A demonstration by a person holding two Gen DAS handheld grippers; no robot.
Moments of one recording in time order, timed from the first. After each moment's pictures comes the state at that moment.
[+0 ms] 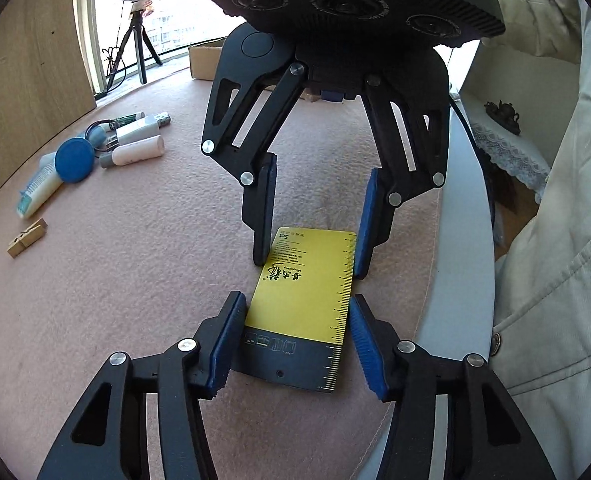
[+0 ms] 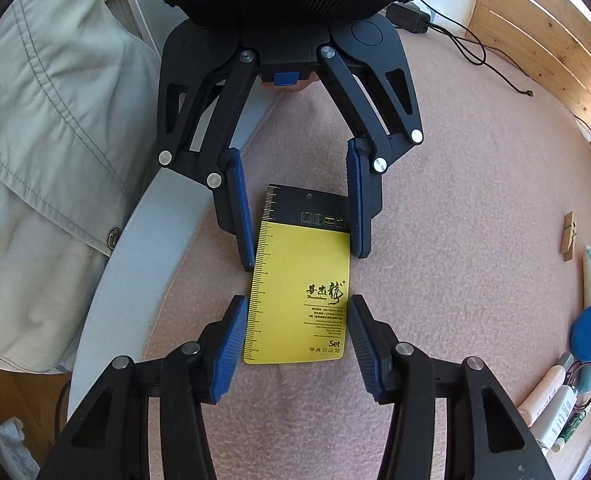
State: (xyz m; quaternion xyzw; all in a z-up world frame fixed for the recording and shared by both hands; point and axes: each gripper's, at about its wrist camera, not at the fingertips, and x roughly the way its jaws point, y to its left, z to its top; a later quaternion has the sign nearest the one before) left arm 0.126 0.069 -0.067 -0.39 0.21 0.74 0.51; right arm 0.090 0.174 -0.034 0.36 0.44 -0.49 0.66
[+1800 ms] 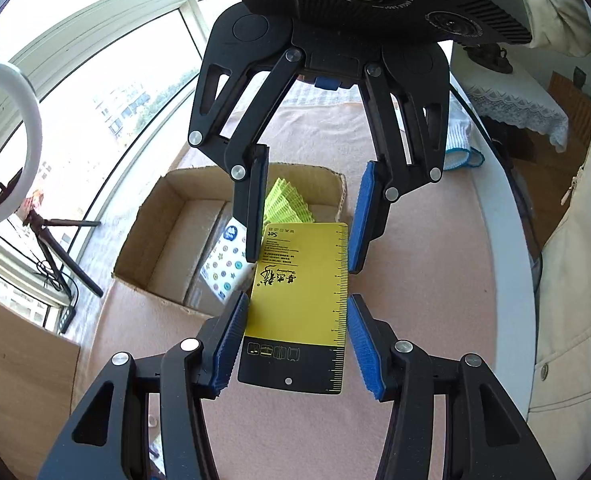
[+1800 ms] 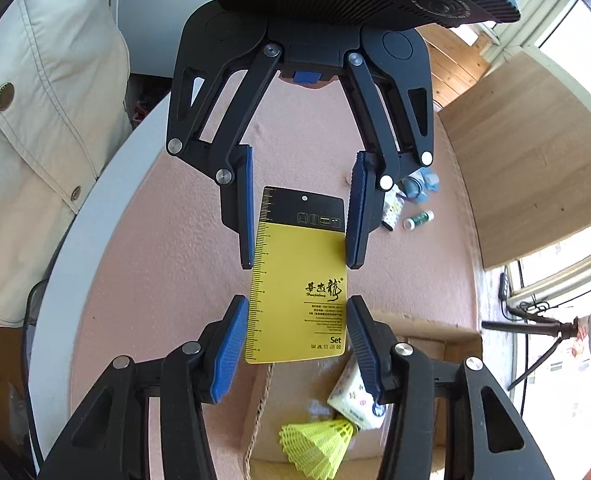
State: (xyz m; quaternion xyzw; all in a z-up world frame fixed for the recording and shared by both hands) left arm 0.044 0.408 0.058 -0.30 0.40 0.68 0.53; right arm 0.055 0.452 0.071 0.27 0.48 -0.65 0.53
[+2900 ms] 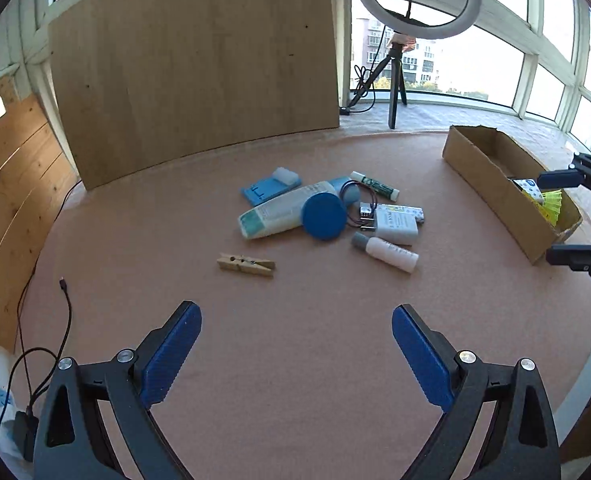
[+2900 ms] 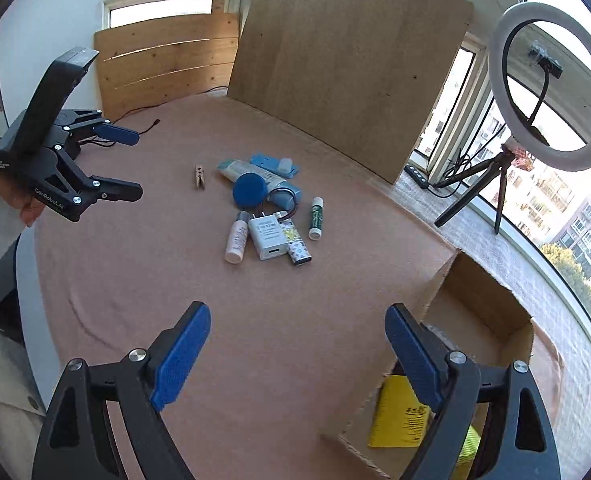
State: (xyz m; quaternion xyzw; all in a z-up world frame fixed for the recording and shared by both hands) left arm 0.011 0.048 0.022 -0.41 0.08 0.90 0.15; right arm 0.020 0.313 0.059 0.40 0.18 -0.86 0.25
